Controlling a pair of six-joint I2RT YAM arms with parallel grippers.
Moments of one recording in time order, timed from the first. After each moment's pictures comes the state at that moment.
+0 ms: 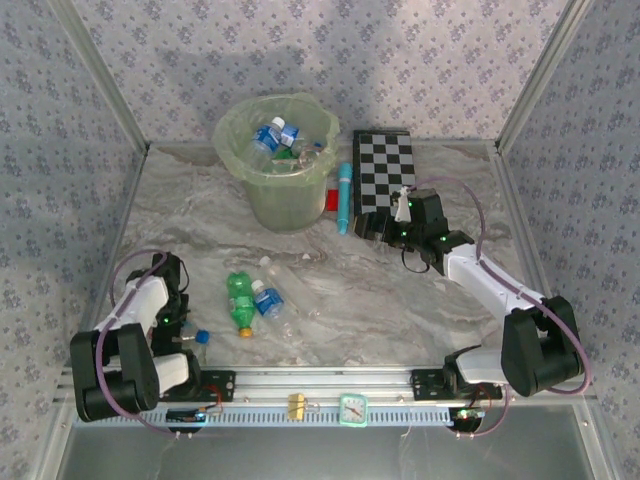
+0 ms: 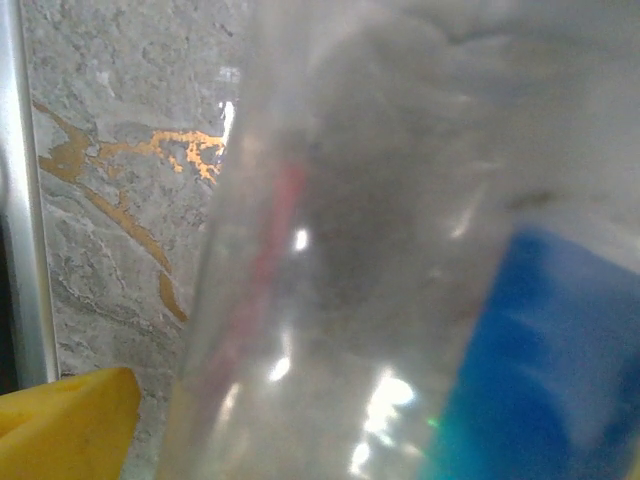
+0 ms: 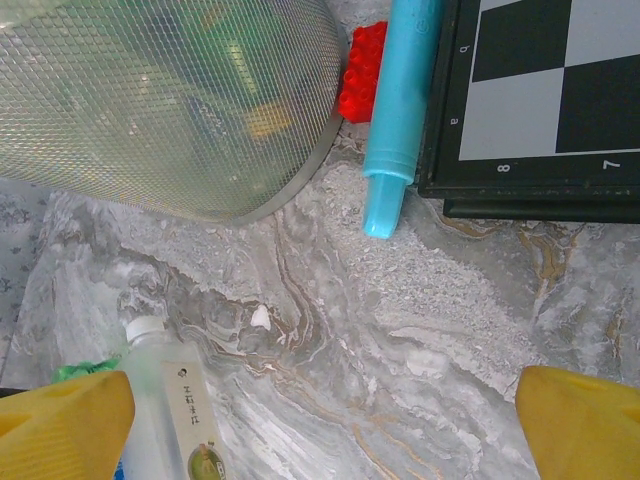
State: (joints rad) left arm 0.15 1.20 0.53 -0.95 -0.24 -1.48; right arm 0.34 1.32 0.84 -0.20 -0.35 0.53
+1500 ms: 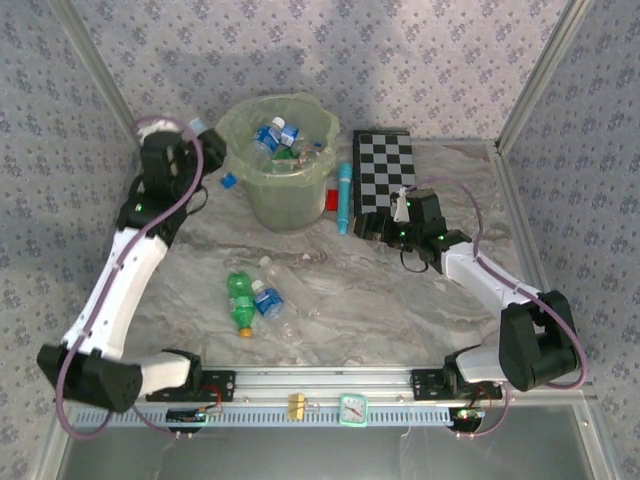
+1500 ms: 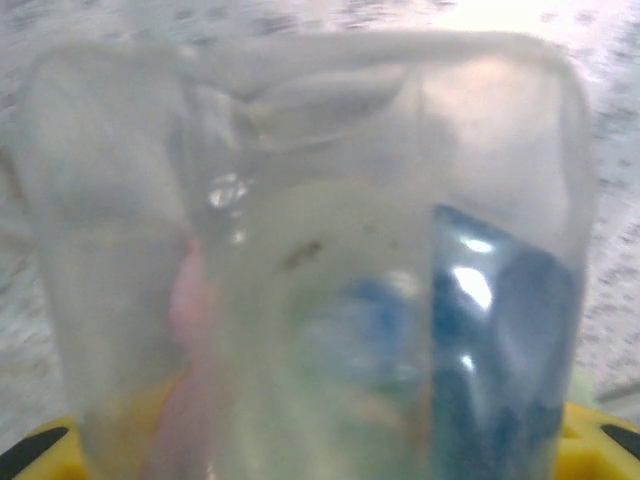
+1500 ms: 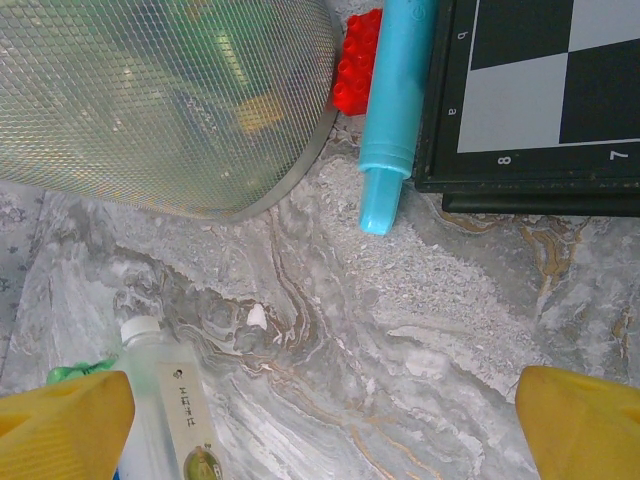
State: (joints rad) left arm -0.28 1.28 1.42 -0.38 -0.12 -0.65; right arm 0.34 1.35 0.84 -0.18 -0.36 0.54
